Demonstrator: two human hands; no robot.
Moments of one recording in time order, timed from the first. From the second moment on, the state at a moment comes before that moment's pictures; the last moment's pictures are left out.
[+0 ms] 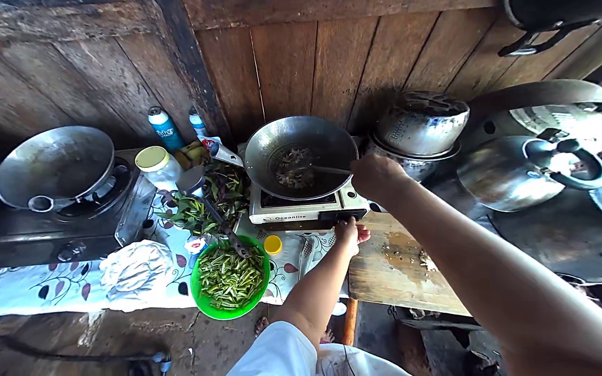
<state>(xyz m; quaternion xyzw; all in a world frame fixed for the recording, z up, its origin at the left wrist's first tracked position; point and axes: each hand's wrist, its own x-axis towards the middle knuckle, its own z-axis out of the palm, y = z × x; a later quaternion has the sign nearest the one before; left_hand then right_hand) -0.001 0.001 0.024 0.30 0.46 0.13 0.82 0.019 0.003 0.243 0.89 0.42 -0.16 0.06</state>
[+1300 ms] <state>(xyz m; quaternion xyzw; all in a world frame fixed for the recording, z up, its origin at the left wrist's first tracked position) -0.041 -0.036 0.035 0.53 0.39 -0.06 0.75 0.026 -0.004 0.237 0.88 0.46 -0.14 0.03</state>
